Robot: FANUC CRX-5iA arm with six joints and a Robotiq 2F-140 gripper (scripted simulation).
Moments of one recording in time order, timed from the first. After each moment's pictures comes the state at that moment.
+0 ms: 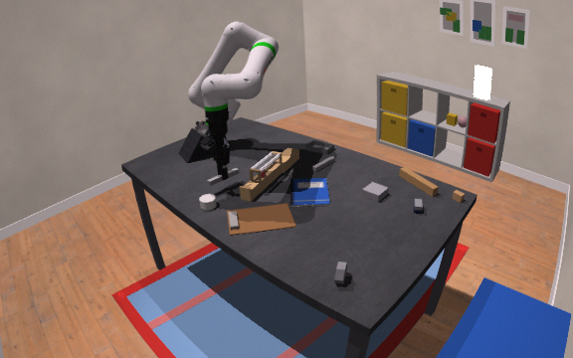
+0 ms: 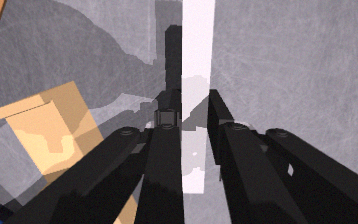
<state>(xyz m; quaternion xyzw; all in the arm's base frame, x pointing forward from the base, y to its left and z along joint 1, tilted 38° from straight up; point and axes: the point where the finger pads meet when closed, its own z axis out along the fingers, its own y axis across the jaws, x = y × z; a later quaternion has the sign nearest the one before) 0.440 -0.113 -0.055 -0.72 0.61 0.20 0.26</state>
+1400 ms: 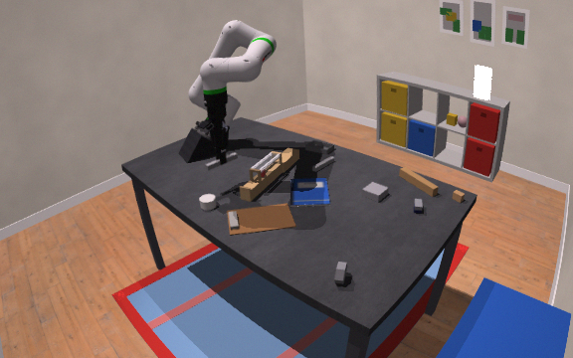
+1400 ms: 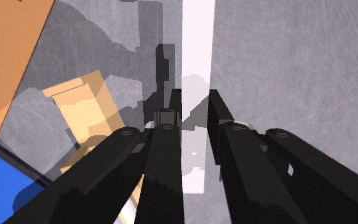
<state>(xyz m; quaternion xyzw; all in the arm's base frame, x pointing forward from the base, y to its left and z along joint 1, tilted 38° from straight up) 0.438 -0.155 -0.001 -0.72 0.61 0.20 0.26</state>
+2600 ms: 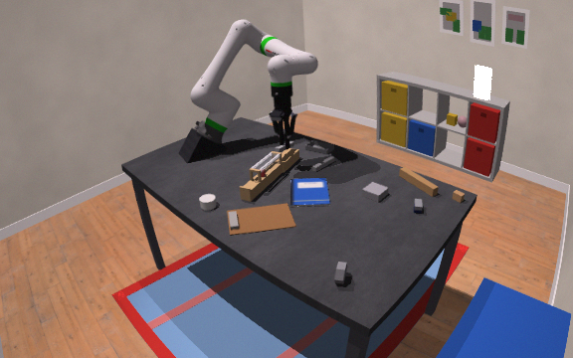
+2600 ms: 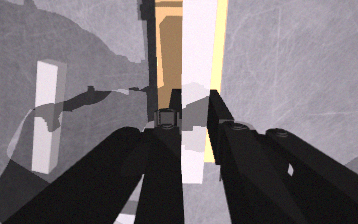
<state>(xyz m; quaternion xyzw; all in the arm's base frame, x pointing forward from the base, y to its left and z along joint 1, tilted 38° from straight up) 0.403 0.130 0.171 -0.81 0.48 0.16 0.29</state>
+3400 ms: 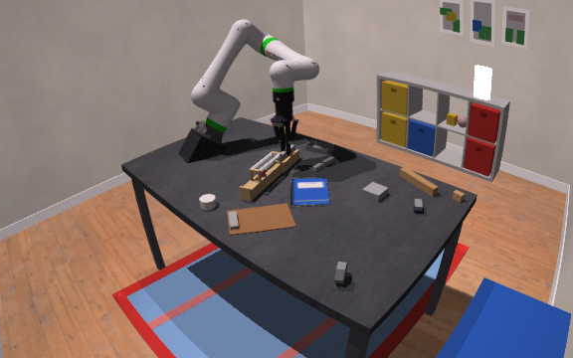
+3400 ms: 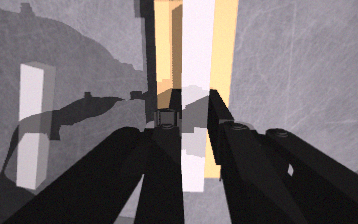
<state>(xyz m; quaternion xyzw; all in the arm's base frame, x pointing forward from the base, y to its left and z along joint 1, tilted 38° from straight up) 0.405 0.149 0.151 -0.81 0.48 0.15 0.29</state>
